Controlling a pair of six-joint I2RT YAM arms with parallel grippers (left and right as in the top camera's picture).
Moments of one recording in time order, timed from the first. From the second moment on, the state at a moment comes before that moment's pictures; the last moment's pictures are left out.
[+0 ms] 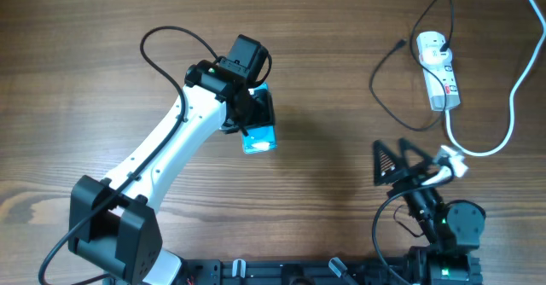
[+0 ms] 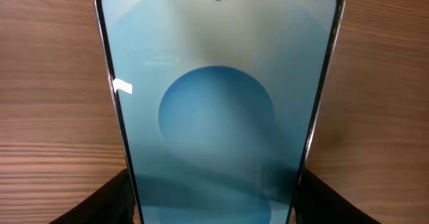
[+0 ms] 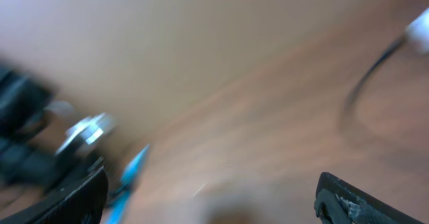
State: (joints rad) left arm -0.48 1.69 1.37 -1.02 0.14 -0.61; right arm -0.07 0.08 0.01 0.02 -0.53 0.74
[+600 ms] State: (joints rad) left arm -0.48 1.69 1.39 -0.75 0.41 -1.20; right arm 0.11 0.44 0.01 0.34 -0.62 0.75
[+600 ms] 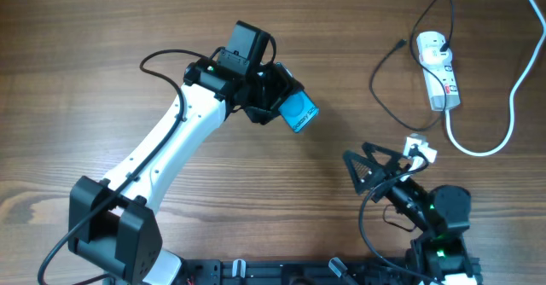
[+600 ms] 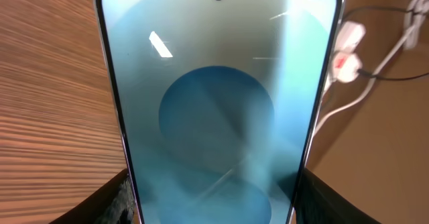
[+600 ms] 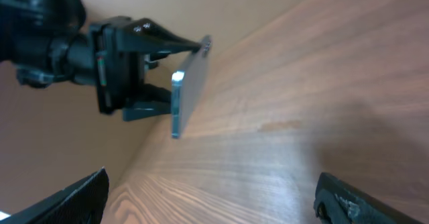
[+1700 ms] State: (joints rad) left arm -0.62 1.69 1.39 -0.74 0.41 -1.28; right arm 0.40 1.28 0.12 1.13 -0.32 0.79
